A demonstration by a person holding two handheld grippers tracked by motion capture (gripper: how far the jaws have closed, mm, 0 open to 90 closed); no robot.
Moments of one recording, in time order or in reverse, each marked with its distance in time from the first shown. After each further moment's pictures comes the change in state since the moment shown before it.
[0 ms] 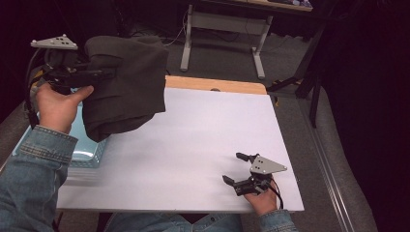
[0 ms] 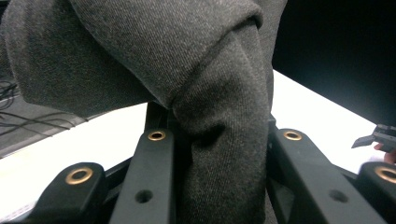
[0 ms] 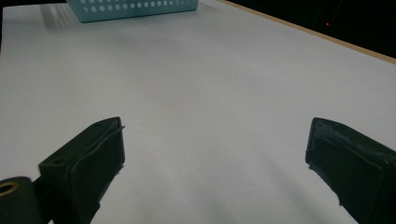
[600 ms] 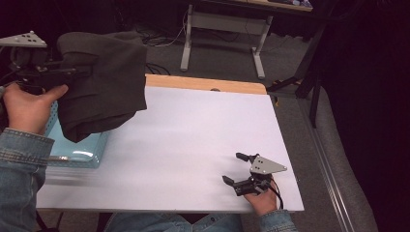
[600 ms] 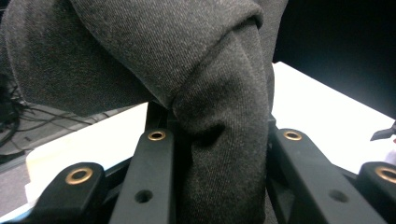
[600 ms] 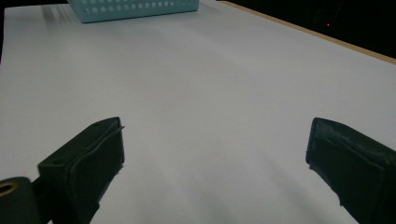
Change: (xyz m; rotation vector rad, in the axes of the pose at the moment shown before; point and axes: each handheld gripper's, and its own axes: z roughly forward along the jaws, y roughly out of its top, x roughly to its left) left arm 0.022 -0.008 -0.040 -0.003 0.057 0.010; right arm 0.001 0.000 0.000 -0.003 0.002 0.002
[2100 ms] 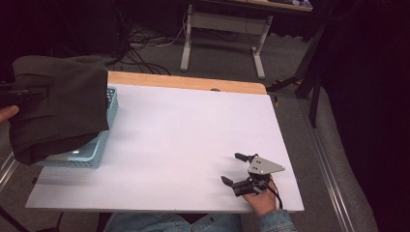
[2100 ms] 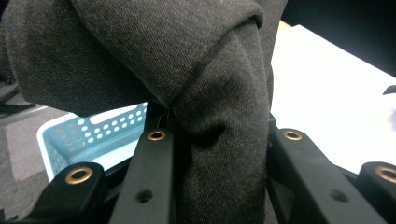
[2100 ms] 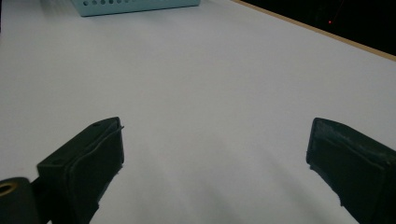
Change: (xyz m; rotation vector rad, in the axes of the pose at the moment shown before) left arm 0.062 -0.066 -0.059 0.107 0.005 -0.074; right arm 0.002 0.000 0.003 0.019 0.001 -0.017
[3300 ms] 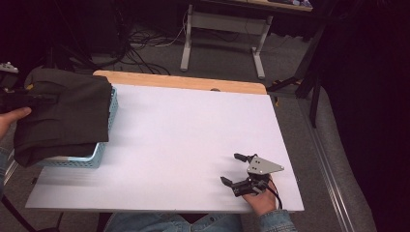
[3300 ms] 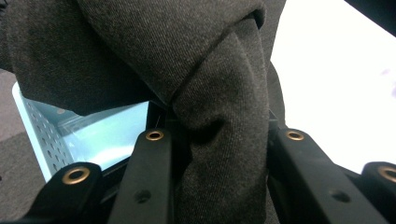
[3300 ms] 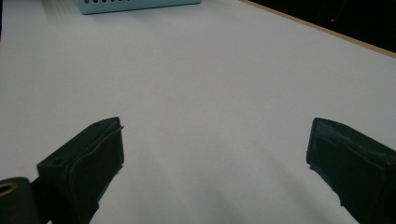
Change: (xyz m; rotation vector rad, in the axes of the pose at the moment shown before) left arm 0.046 -0.016 0.047 0.171 -0.049 -0.072; right arm 0.001 0.000 0.001 0.008 0.006 -0.002
